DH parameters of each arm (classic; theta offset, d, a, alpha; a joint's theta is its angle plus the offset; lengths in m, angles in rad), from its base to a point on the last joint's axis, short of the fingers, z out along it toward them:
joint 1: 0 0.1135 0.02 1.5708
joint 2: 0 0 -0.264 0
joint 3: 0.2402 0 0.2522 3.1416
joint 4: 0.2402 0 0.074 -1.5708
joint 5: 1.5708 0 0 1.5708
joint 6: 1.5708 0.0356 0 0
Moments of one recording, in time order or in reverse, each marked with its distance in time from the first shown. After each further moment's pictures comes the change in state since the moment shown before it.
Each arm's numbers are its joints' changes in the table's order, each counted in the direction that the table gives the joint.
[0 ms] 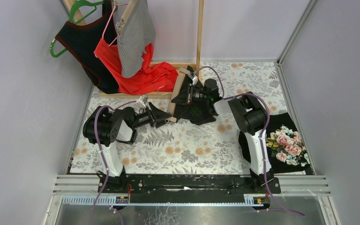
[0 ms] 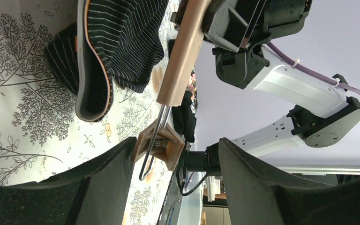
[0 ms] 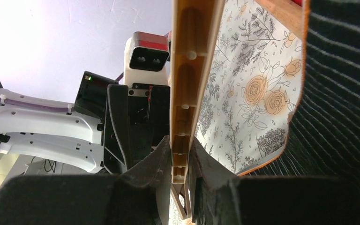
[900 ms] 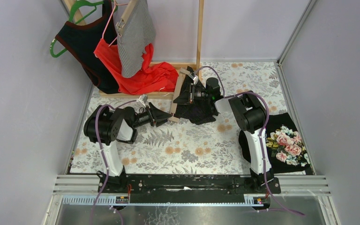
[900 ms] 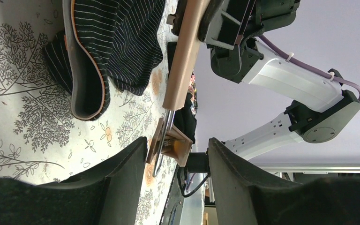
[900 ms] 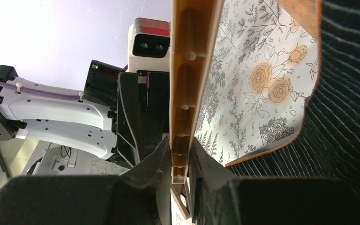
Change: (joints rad) left arm -0.005 -0.020 0.010 -0.033 0.003 -0.004; right arm -0.032 -0.035 0.039 -0.001 -0.106 0.048
